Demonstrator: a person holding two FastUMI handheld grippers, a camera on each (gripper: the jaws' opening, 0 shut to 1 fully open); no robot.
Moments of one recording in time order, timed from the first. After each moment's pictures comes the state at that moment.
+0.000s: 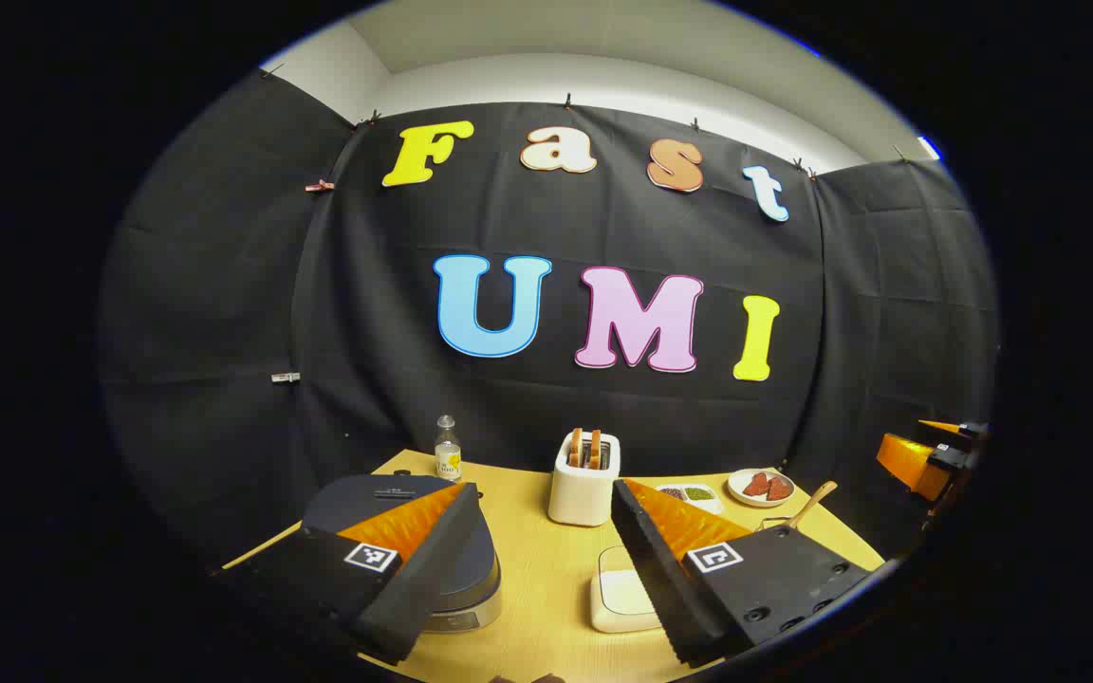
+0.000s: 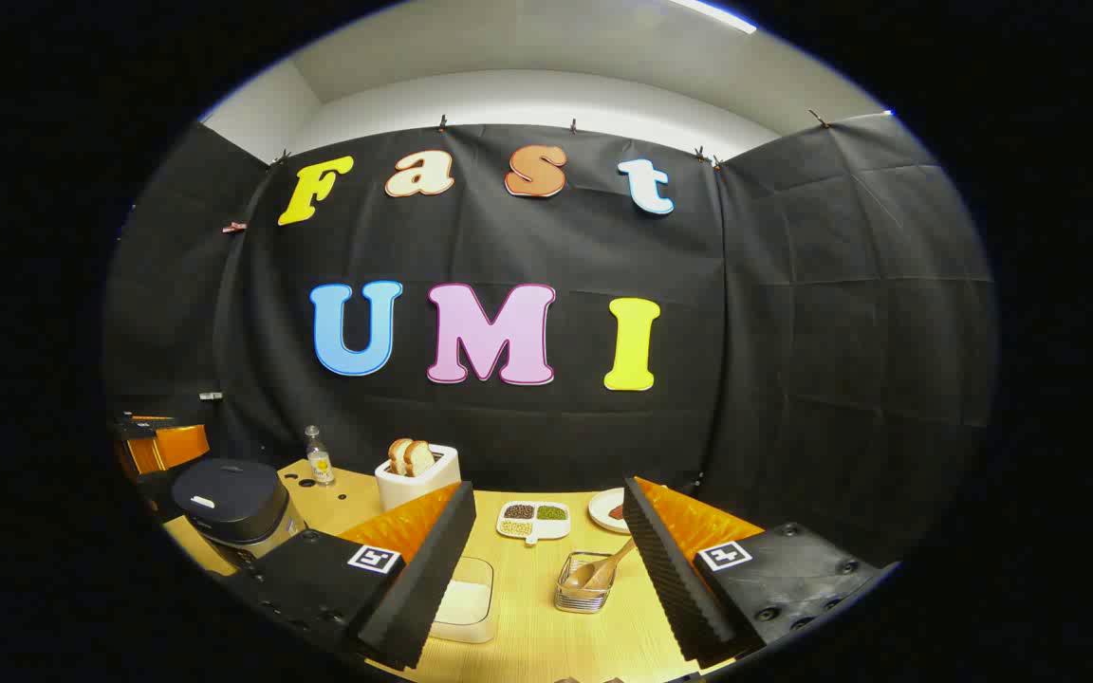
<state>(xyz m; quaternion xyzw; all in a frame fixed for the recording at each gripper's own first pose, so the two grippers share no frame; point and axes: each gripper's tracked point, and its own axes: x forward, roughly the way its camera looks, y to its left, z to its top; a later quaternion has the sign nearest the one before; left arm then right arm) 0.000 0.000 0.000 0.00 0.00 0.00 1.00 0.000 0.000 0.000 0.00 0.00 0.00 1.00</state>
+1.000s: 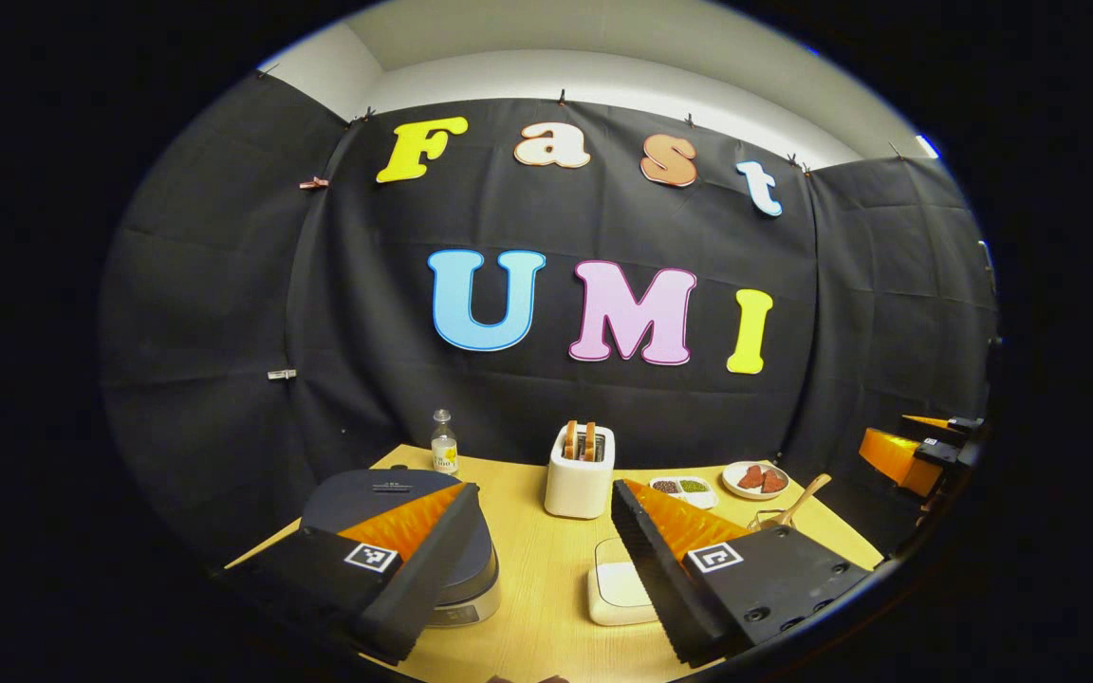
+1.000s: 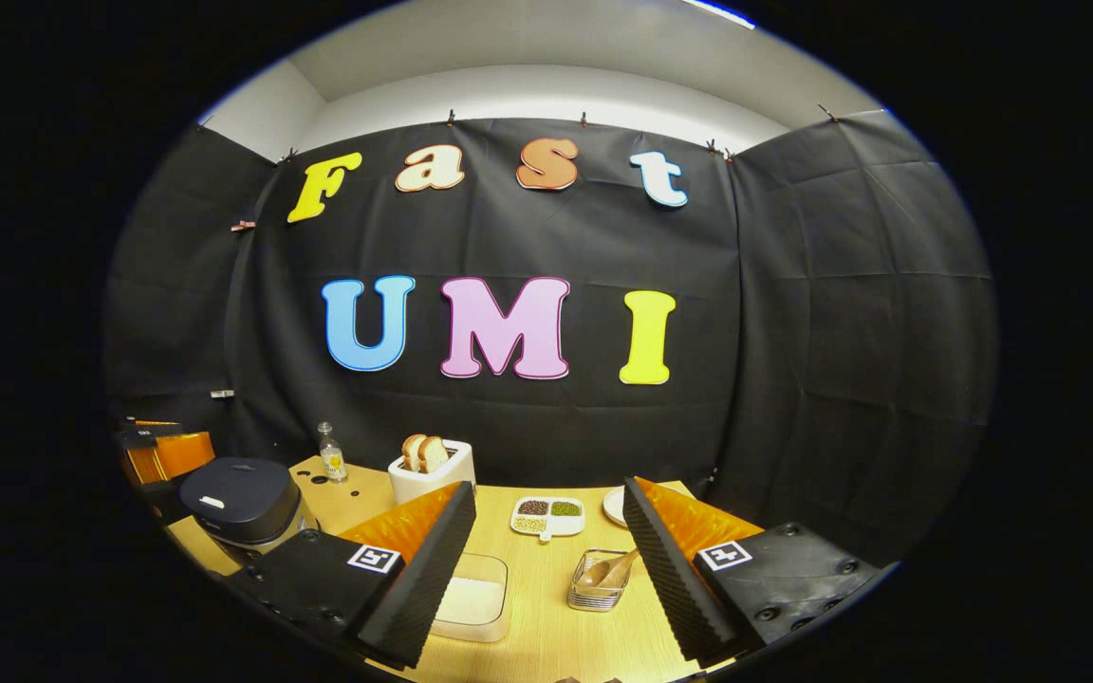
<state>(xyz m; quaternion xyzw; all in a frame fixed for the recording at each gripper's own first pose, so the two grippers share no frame) -0.007 -0.002 -0.003 0.00 0.01 -0.01 1.00 0.002 0.008 -0.003 0.00 0.01 0.02 1.00</state>
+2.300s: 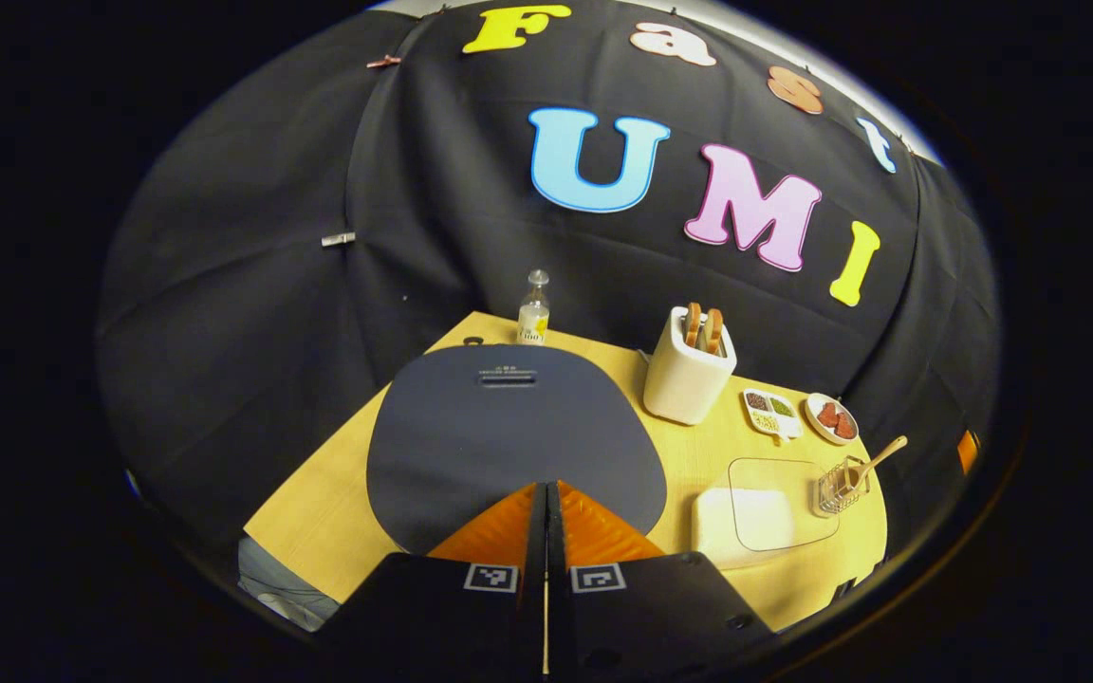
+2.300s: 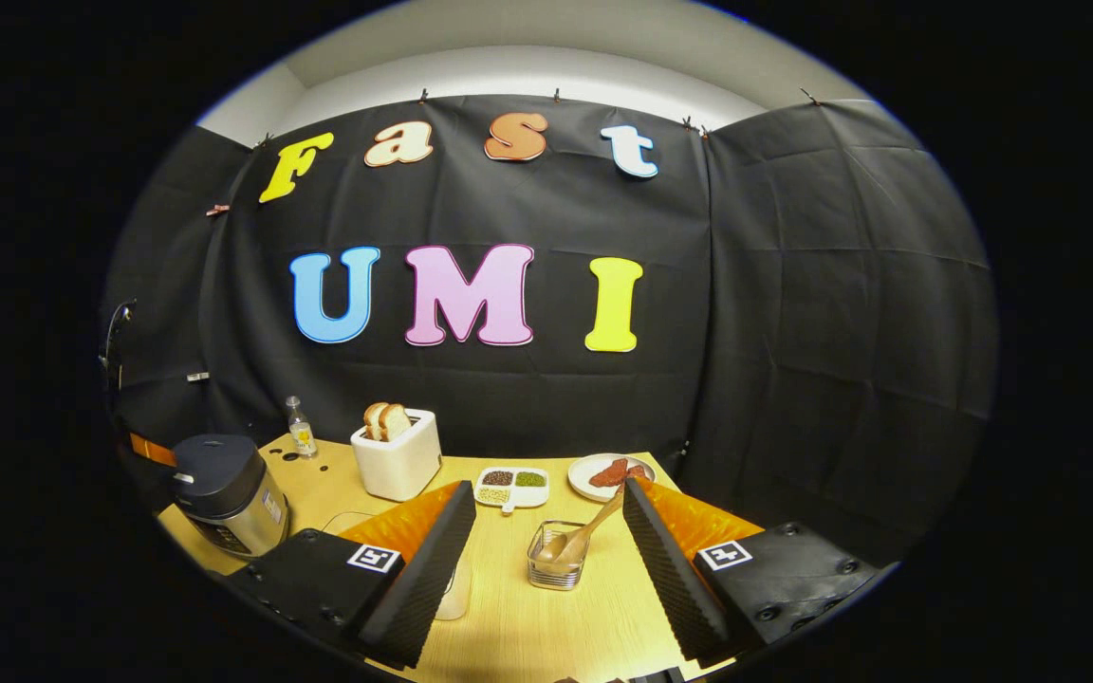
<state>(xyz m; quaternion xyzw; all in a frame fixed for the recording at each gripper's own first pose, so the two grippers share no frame) 0.039 0.145 -0.122 -0.08 0.23 0.06 0.97 0.001 -0.044 -0.041 0.00 0.06 -0.02 1.00</state>
